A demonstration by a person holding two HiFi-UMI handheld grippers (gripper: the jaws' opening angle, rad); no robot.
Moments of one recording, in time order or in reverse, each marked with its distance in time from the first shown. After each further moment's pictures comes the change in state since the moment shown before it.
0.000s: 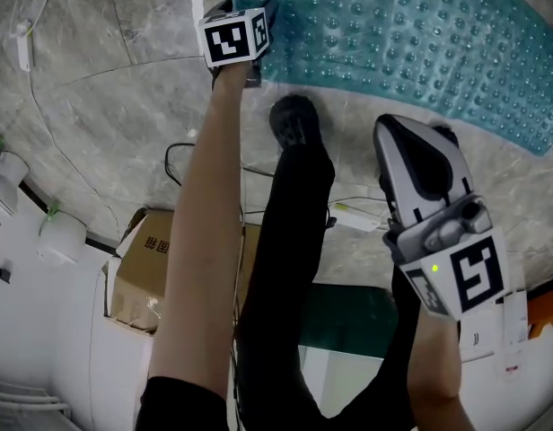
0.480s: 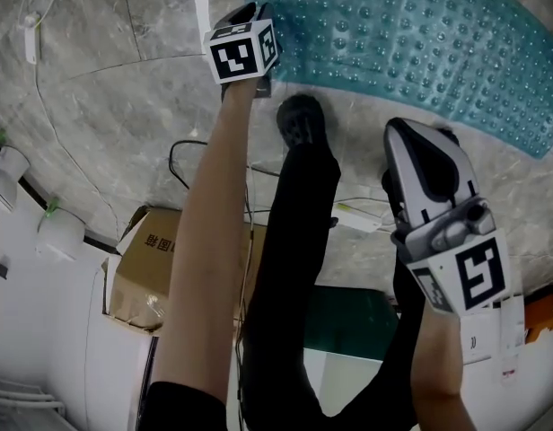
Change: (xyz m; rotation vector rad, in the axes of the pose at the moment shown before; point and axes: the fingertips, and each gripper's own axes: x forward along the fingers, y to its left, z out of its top) left arm -0.037 -0.003 0.005 -0.047 -0.070 -0.010; right arm -0.006 0.012 0.009 -0.038 -0.017 0.006
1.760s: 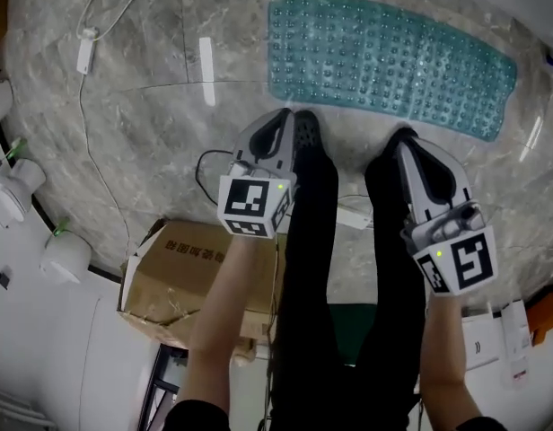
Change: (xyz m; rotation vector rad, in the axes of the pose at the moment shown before) left arm -0.385 -0.139 0.098 0.111 -0.277 -0.231; right arm -0.157 0.102 0.161 -0.157 -0.082 -0.100
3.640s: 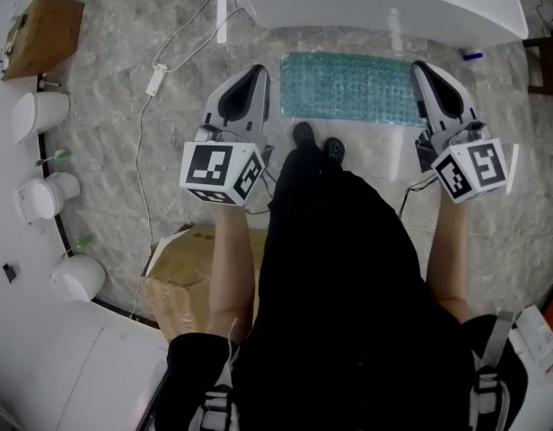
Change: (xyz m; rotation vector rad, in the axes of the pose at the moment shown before) left arm -0.464 -0.199 0.350 0.254 -0.520 -0.067; right arm -0.380 0.181 0.329 -0.250 -0.482 -0.110
